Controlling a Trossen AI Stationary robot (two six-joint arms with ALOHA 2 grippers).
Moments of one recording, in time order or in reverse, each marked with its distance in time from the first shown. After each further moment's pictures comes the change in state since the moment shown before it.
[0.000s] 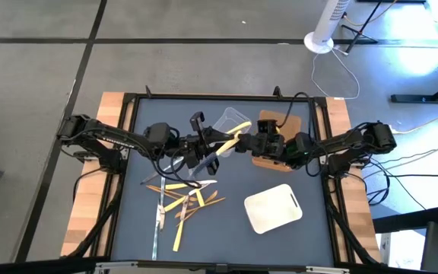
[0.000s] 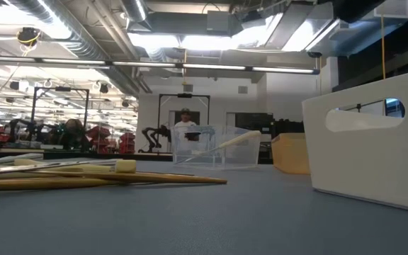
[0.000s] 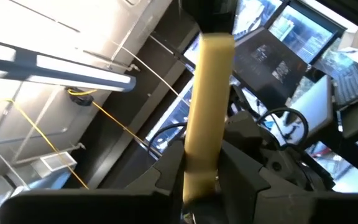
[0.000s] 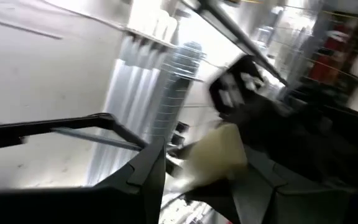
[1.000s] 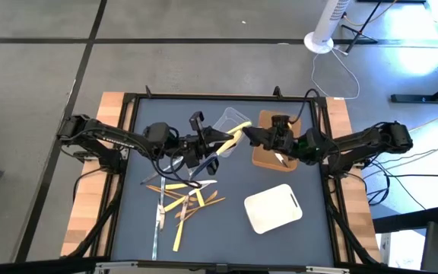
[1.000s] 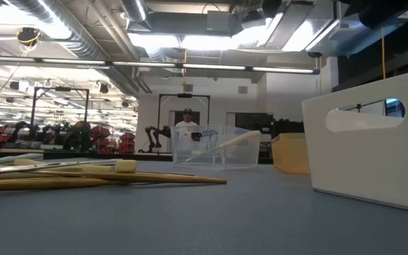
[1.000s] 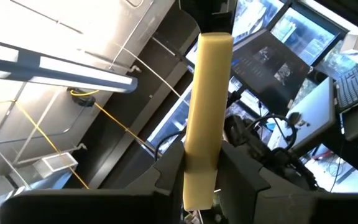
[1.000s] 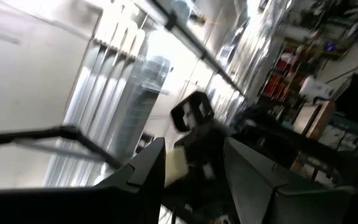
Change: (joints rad) left arm 0.004 -0.001 0.001 0.008 0.000 -0.002; right arm -0.033 -0.208 -0.182 -0.168 0.085 -0.022
